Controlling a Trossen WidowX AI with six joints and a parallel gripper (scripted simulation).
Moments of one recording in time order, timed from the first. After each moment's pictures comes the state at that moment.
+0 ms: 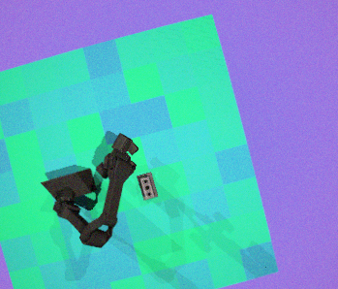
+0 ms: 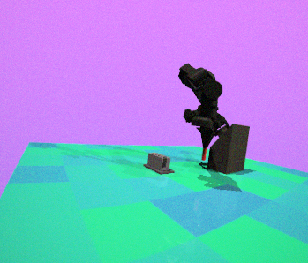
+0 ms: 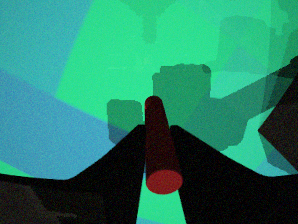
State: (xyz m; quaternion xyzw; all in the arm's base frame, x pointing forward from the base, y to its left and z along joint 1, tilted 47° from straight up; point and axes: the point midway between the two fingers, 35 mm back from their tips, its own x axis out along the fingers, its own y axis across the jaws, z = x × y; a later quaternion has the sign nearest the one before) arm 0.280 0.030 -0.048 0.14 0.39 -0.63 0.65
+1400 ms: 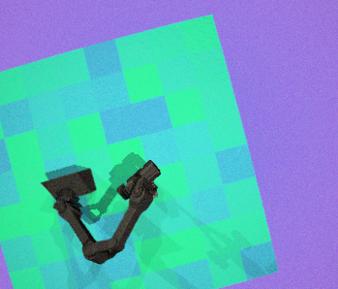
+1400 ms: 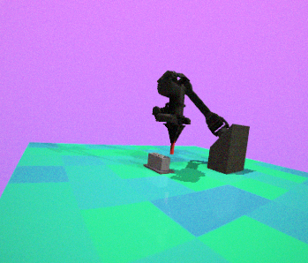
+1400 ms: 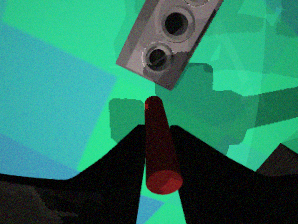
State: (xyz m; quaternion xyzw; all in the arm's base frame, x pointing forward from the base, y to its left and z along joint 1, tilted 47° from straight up) arm 0.327 -0.050 0.032 0.15 0.39 -0.63 0.66
